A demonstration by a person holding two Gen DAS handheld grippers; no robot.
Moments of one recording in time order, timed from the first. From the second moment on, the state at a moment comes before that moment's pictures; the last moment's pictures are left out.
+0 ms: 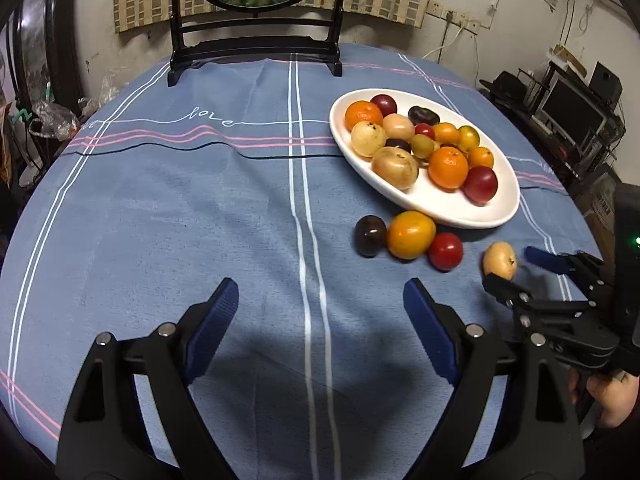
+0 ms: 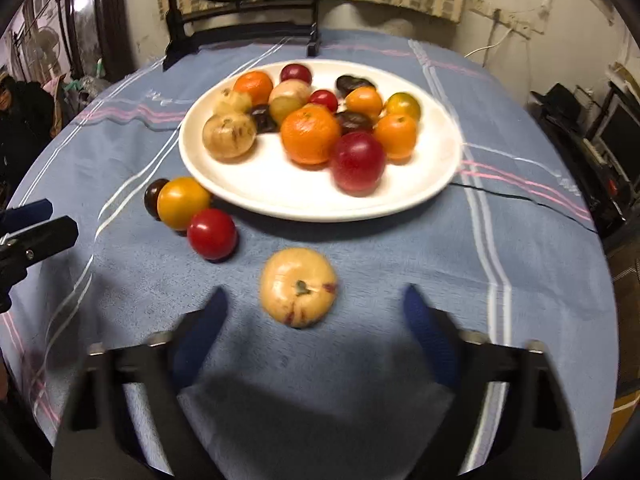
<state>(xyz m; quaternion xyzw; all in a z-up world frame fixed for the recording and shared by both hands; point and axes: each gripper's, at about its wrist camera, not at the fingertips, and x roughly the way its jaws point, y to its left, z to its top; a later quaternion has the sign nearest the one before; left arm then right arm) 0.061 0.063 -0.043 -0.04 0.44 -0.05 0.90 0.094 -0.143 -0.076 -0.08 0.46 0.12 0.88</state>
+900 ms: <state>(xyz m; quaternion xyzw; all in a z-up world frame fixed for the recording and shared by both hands) 0.116 0.029 -0.073 0.08 0.44 -0.16 0.88 0.071 -0.187 -0.071 0.01 0.47 0.15 0.87</state>
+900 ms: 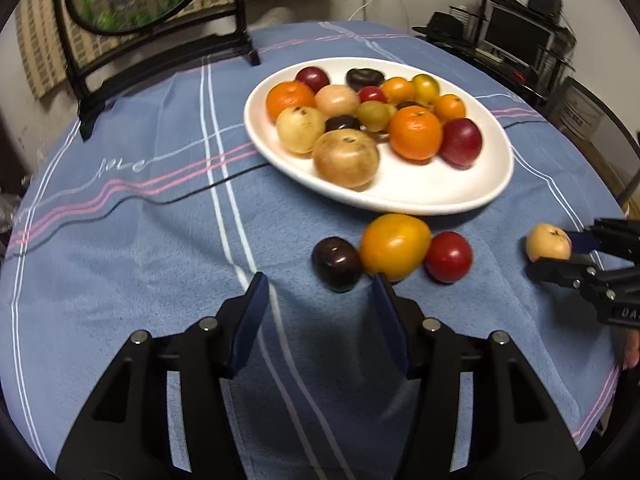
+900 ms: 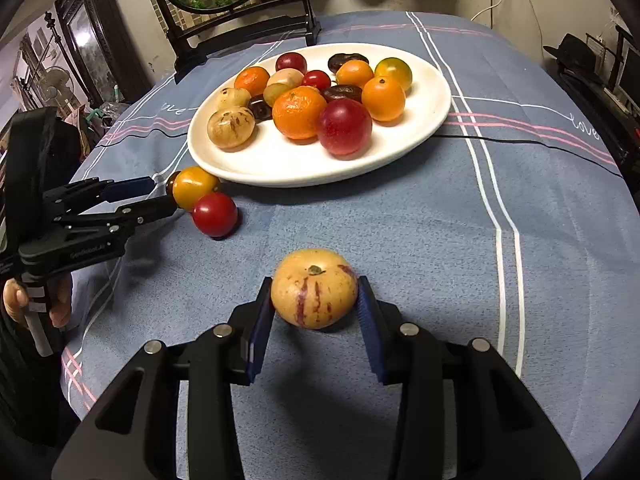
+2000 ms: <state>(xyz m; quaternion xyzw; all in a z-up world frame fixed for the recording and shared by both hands) 0.145 0.033 -0.089 0.23 0.39 -0.40 0.80 0.088 -0.168 -0.075 -0.02 0.51 0.13 0.85</state>
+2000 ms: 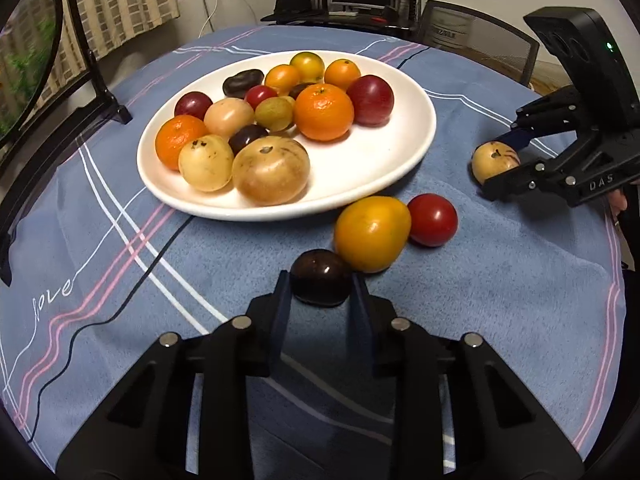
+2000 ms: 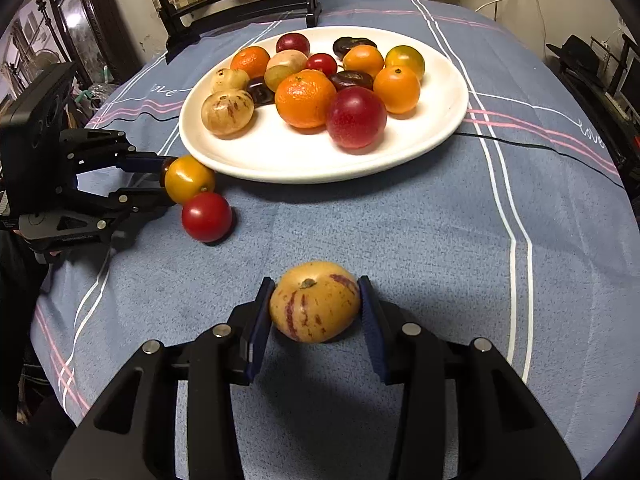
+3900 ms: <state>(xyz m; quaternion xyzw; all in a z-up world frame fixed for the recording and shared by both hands) 0.231 -0.037 -0.028 -0.01 0.43 -0.25 0.87 0.221 -0.202 -0.029 -0.04 0.45 0.13 0.88</state>
